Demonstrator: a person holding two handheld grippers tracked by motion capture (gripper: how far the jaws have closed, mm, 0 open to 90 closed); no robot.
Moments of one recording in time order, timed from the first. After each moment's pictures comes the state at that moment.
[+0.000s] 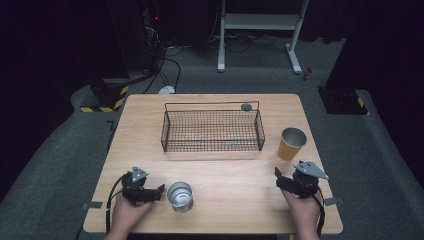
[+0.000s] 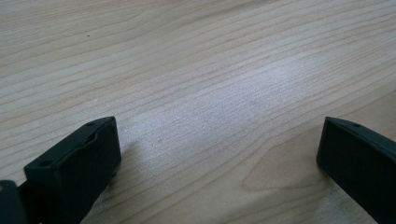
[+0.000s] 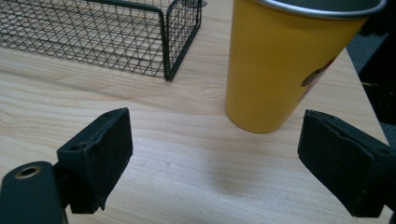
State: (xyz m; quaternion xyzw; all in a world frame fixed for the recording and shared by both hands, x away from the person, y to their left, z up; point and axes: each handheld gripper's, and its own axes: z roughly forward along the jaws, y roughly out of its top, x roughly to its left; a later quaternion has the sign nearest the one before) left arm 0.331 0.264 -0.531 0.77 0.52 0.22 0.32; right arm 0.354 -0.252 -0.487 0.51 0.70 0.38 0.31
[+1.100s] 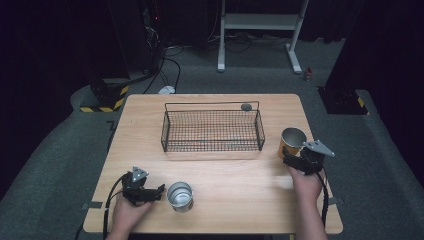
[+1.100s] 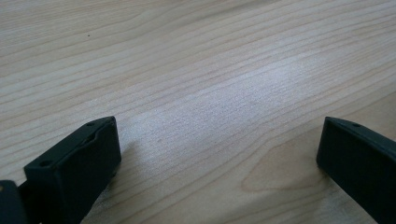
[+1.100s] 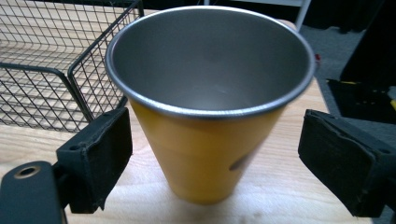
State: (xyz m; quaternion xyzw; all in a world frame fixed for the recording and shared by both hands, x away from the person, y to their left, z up) left arm 0.330 0.263 -0.531 0.76 0.52 0.22 0.32; right arm 0.422 -0.278 -0.483 0.55 0.67 0.39 0.32
